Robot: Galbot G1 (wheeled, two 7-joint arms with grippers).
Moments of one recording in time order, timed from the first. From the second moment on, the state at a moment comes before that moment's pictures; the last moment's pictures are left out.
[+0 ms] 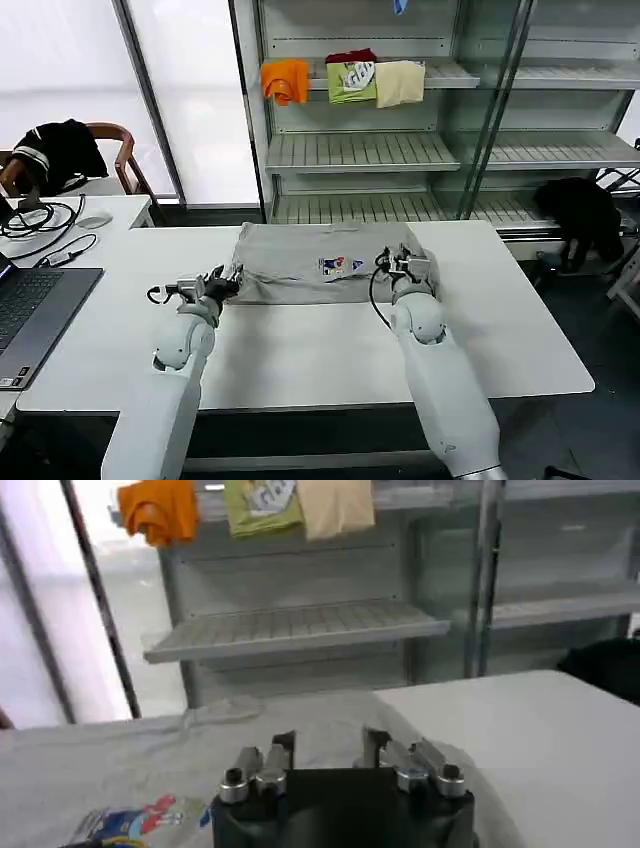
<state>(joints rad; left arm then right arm) 0.79 -1.34 -0.41 -1.55 -0.32 0.57 -0.11 -0.63 1.49 0.30 1.42 0.37 -0.49 0.39</state>
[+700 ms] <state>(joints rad) 0.93 -1.33 -0.41 -1.72 -0.28 0.58 -0.14 -0.83 1.35 0.32 1.69 0.38 -0.56 0.43</state>
